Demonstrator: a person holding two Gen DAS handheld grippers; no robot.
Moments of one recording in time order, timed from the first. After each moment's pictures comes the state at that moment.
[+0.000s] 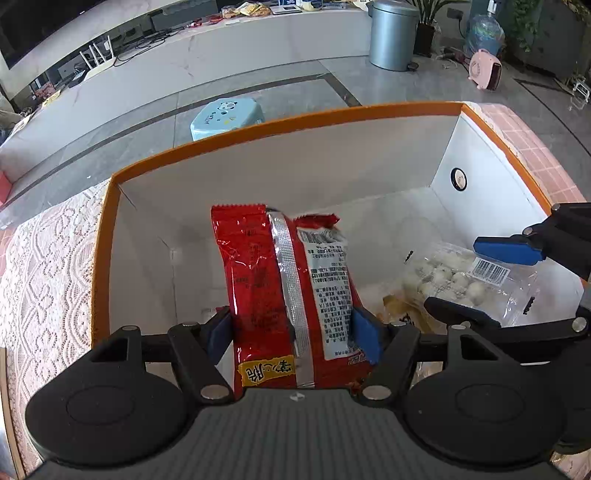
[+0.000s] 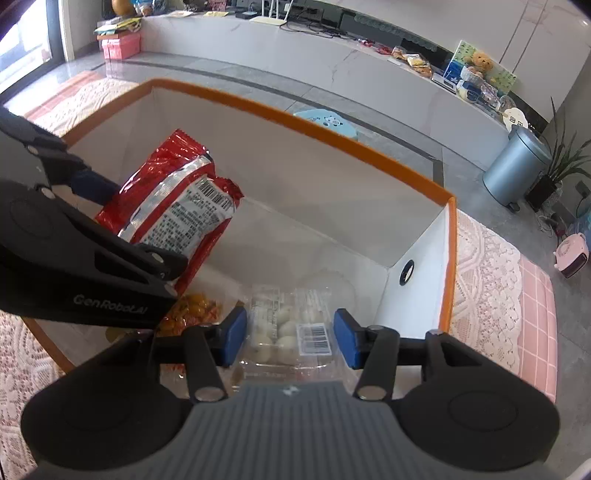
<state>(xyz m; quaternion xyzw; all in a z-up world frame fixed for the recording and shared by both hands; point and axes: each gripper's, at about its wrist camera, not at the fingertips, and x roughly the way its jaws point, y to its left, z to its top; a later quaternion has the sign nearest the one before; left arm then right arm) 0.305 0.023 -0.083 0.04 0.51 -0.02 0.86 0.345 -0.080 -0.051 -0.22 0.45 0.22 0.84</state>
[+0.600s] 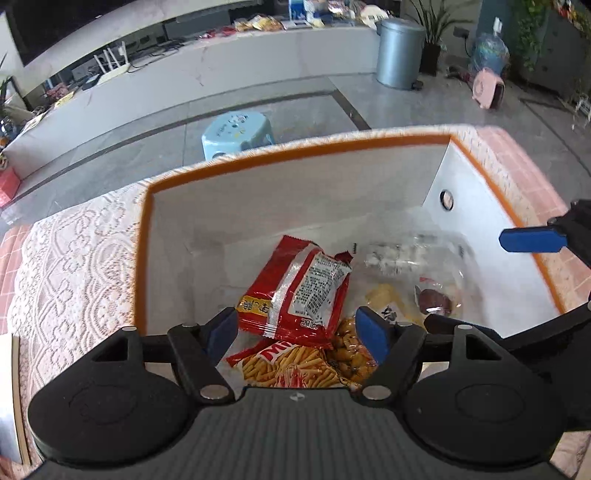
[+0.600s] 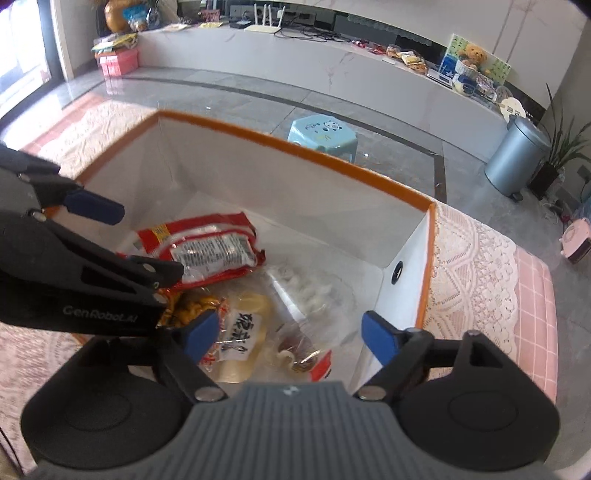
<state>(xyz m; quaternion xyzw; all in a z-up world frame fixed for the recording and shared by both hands) 0.290 0.031 -0.051 0.01 0.49 -0.01 0.87 0.342 -0.091 -0.009 -0.18 0.46 0.23 0.84</state>
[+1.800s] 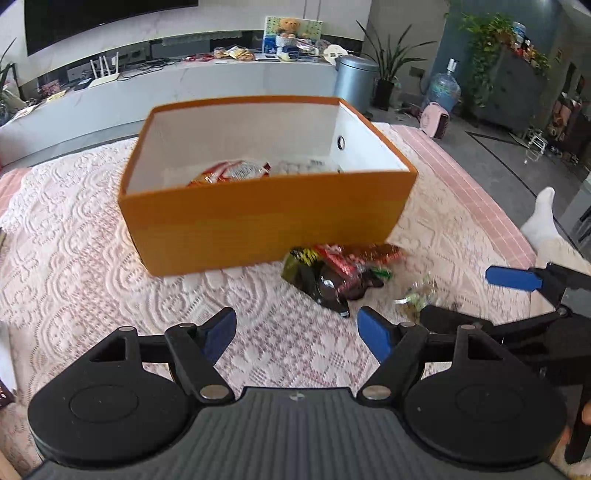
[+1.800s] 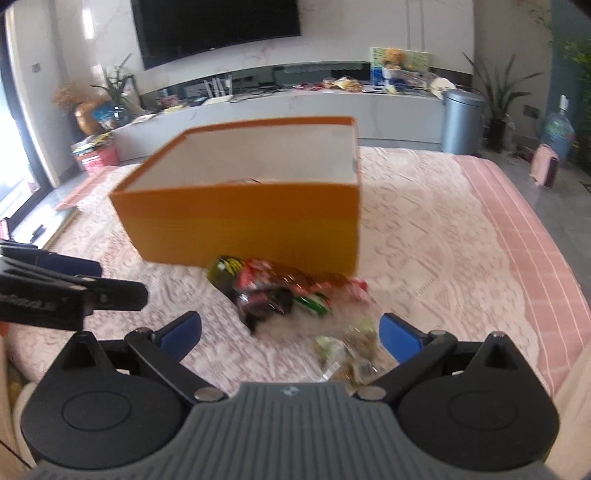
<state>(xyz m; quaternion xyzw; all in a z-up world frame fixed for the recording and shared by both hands) 0.106 -0.005 -0.064 -0.04 0.43 -0.07 0.90 0.119 -0.190 -0.033 -0.02 0.39 0.18 0.91</state>
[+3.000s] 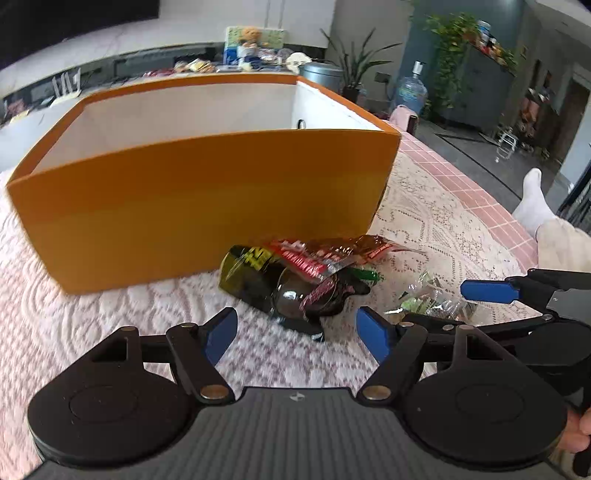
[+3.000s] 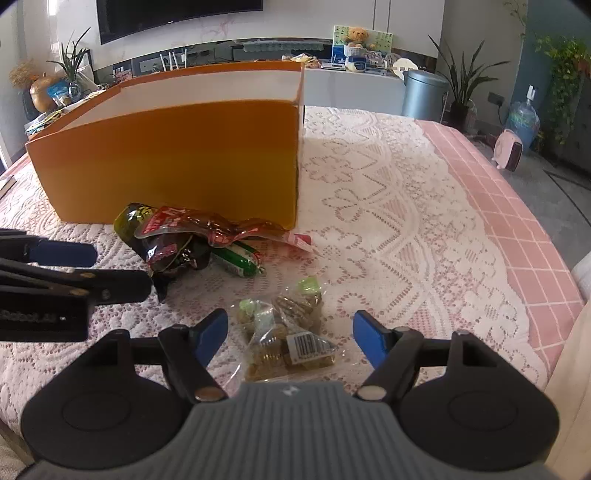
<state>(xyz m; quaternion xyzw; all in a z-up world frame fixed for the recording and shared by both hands) 0.140 -0.047 -0.131 -0.02 0.38 -0.12 0.92 0.150 -0.202 -0.101 -0.05 0.41 0.10 0.90</state>
